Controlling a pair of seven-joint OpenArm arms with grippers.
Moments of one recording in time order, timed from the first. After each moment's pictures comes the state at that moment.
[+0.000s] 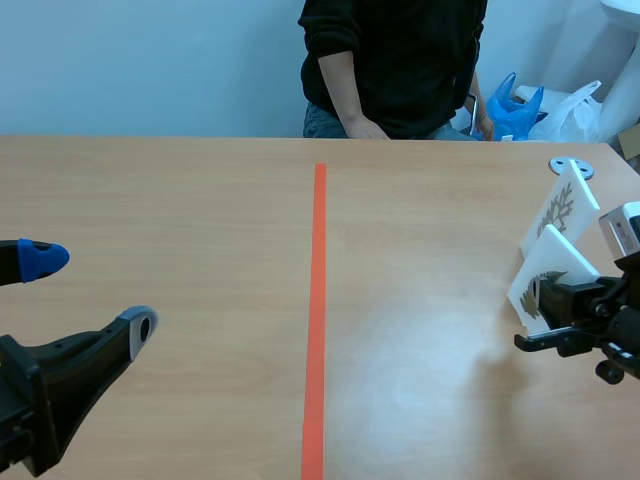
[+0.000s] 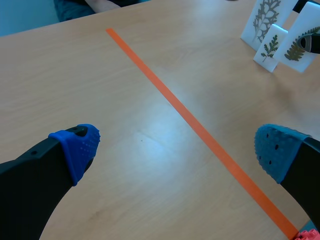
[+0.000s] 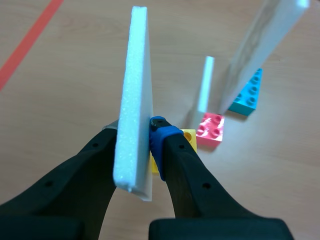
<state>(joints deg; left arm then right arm) 47.8 -31.6 -11.3 119.6 -24.7 -27.0 -1.9 -20.3 17.1 12.3 87.9 12.0 23.1 -2.3</state>
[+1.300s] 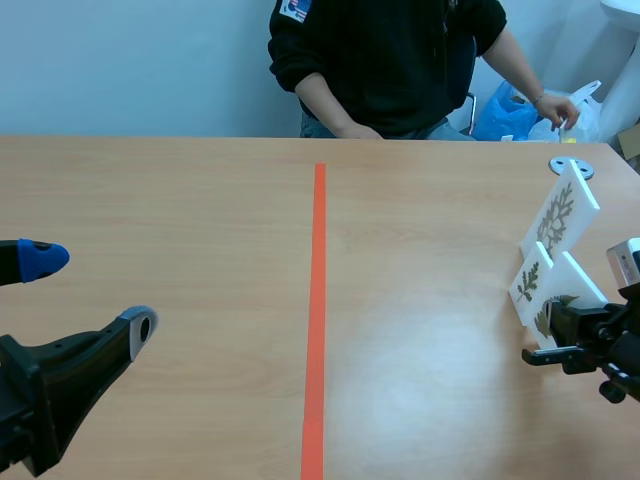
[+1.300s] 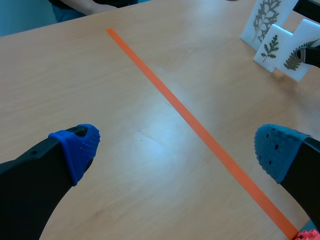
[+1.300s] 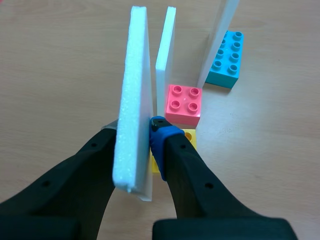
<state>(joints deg) 47.8 -31.6 -11.3 119.6 -24.7 -27.0 -1.9 -15.6 17.1 12.3 74.0 9.8 22.3 5.6</state>
